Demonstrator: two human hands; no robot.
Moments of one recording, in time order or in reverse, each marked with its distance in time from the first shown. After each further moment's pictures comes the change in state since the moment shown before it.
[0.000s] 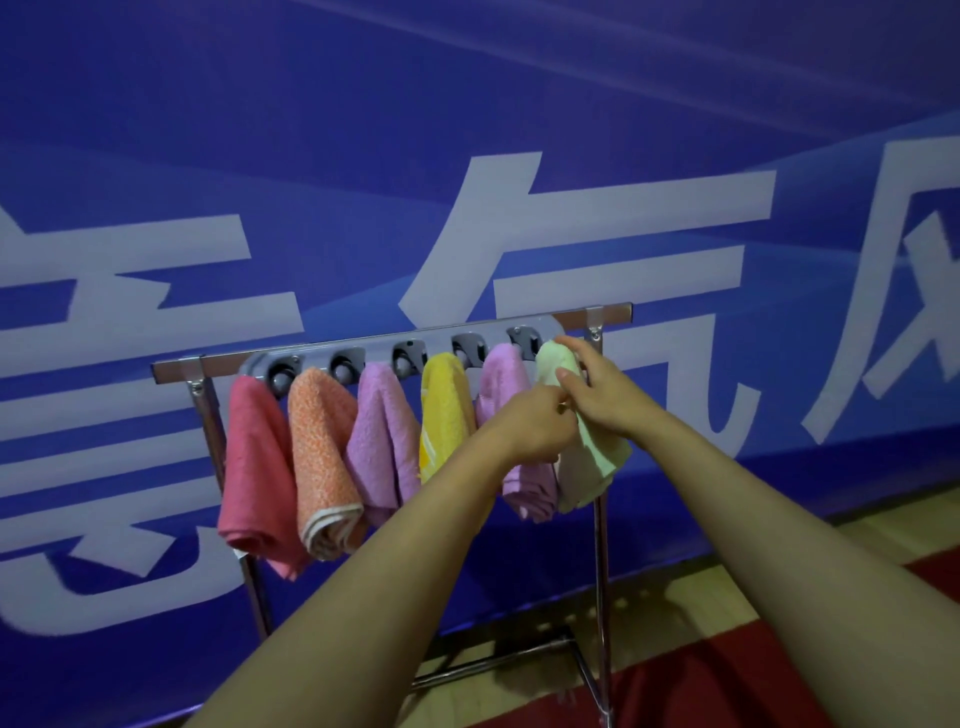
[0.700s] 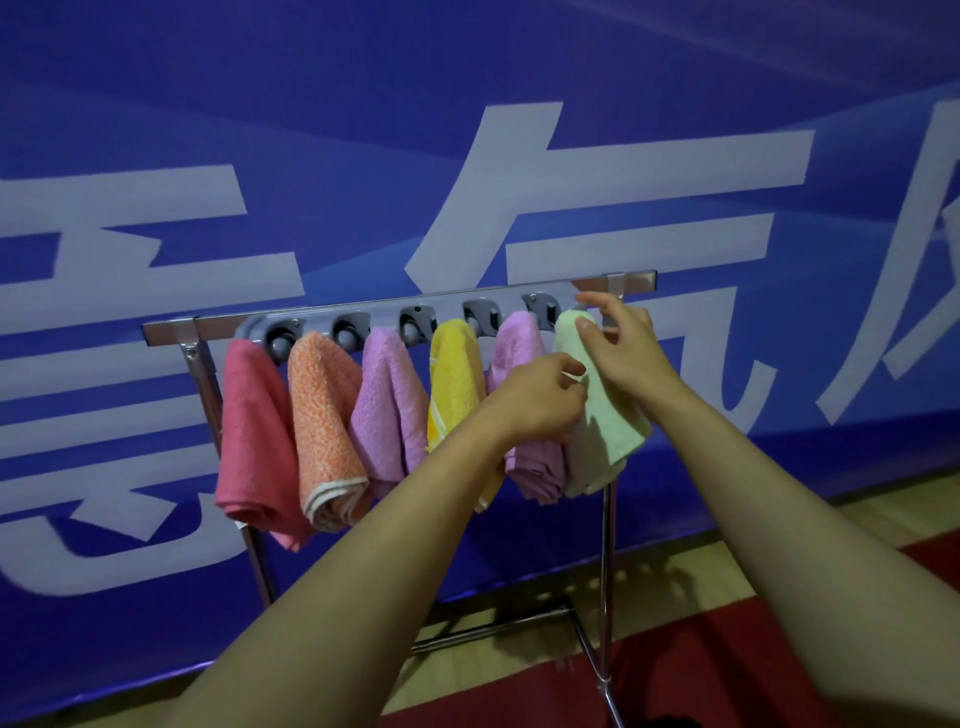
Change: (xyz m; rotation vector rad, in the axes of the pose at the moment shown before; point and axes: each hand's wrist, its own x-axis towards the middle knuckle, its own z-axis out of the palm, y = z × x) left_hand 0.008 -0.025 0.002 -0.173 0.059 0.015; right_hand 0.010 0.000 0.007 0.105 0.224 -0.027
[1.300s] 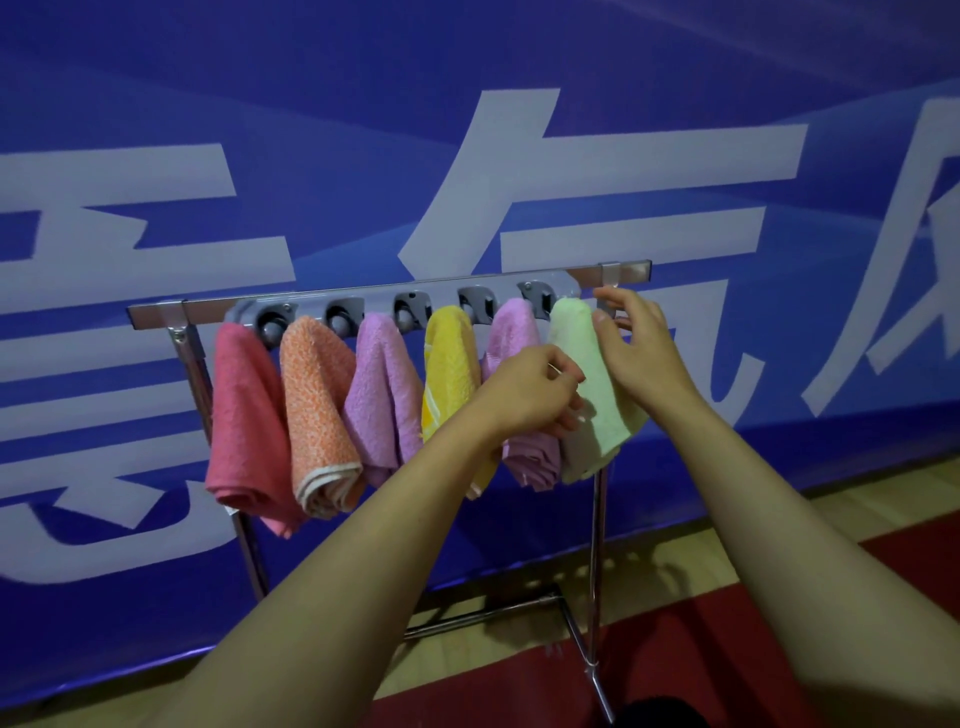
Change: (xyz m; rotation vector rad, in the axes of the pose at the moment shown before) left_hand -0.020 0.003 -0.002 -0.234 0.019 -0.014; right_hand -0.024 -0.007 -0.010 -0.010 0.101 -0.028
